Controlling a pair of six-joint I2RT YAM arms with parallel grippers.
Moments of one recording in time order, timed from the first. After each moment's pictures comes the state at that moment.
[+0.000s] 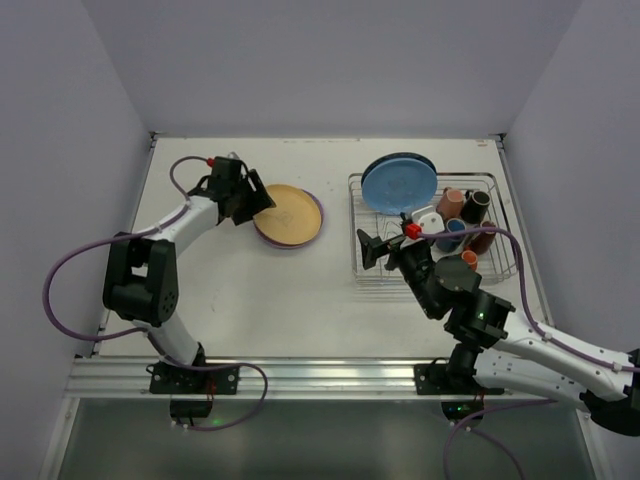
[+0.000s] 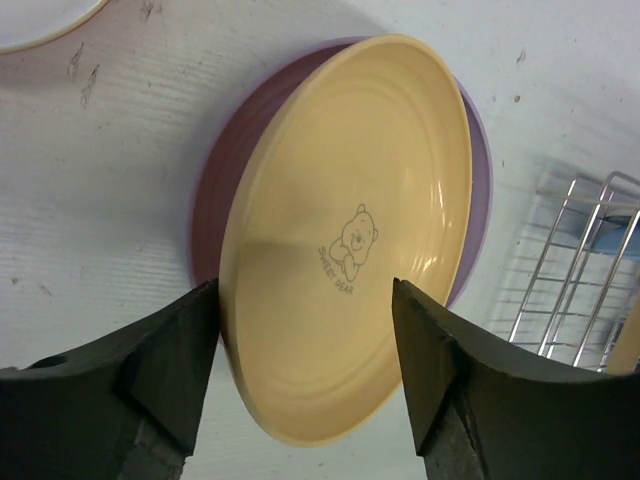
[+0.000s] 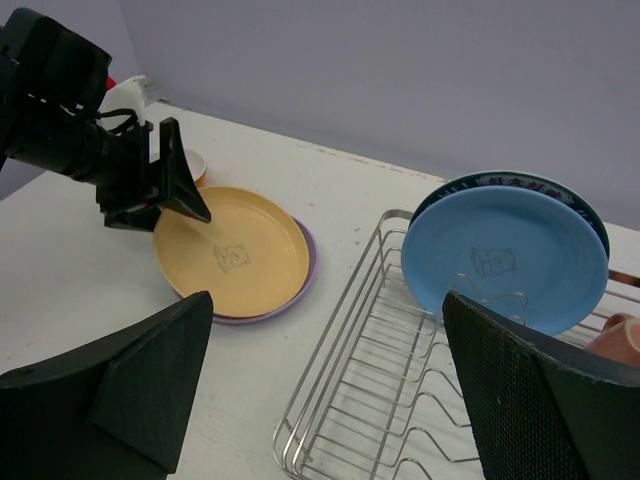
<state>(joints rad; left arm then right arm) -0.21 1.70 1.16 -0.29 0.11 -0.69 1.08 0.76 0.73 0.09 0.66 -0.04</state>
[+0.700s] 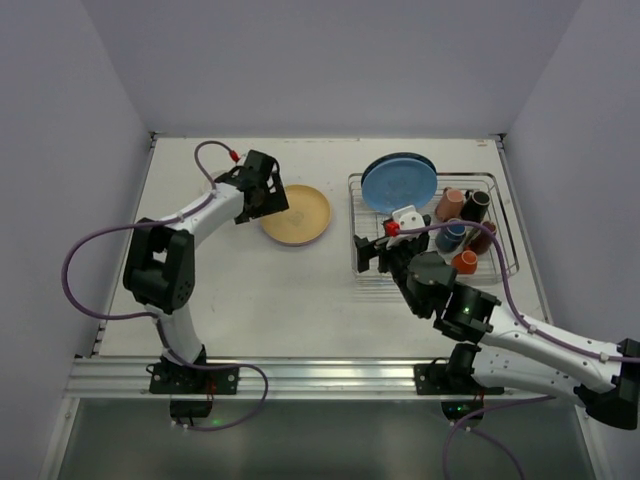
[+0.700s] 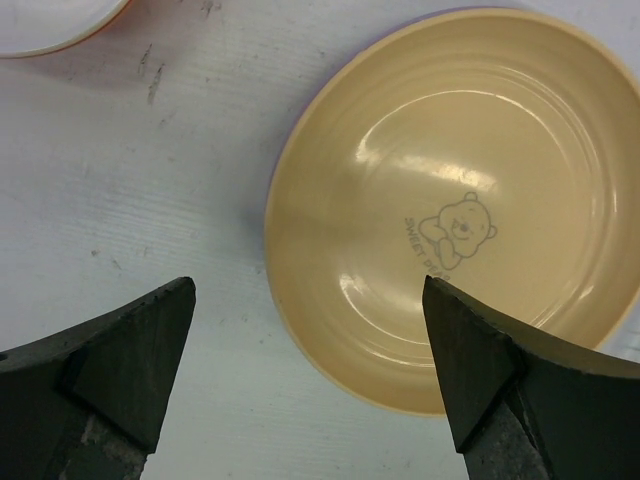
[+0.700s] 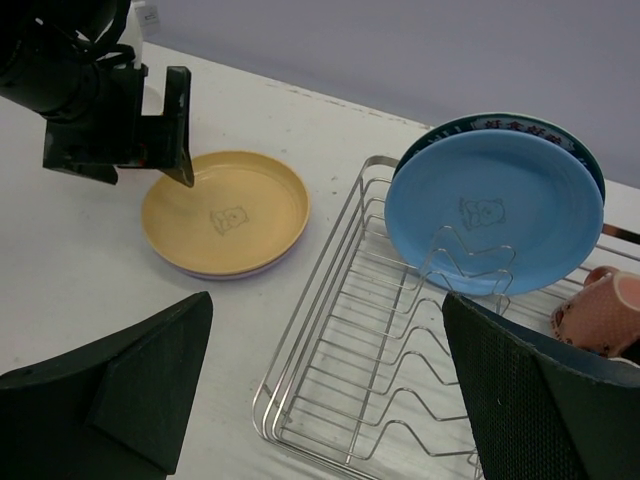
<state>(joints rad) -0.37 1.83 1.37 -0.54 -0.23 -0.63 1.08 0.83 0.73 0.01 0.72 0.00</state>
